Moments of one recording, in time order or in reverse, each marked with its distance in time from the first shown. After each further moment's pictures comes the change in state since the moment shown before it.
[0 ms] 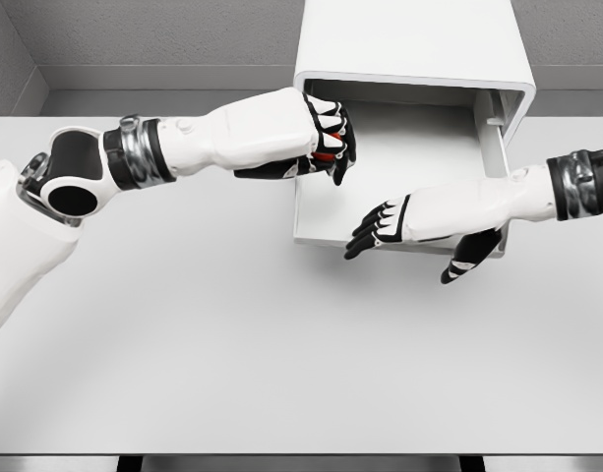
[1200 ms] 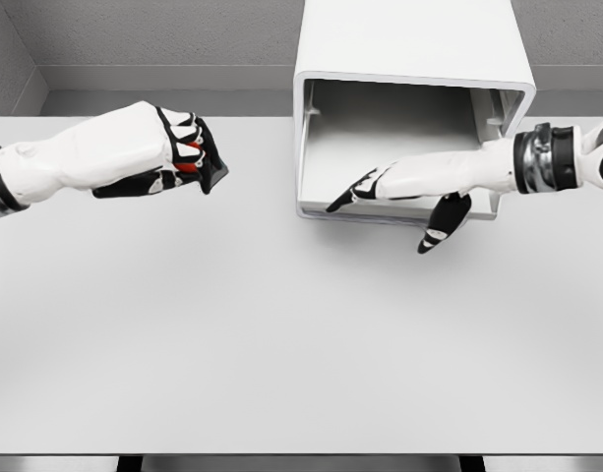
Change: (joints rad) left arm 0.207 0.372 0.151 -0.154 0.139 0.000 0.058; right arm 0.002 0.089 -0.050 0.020 0.000 0.296 0.000
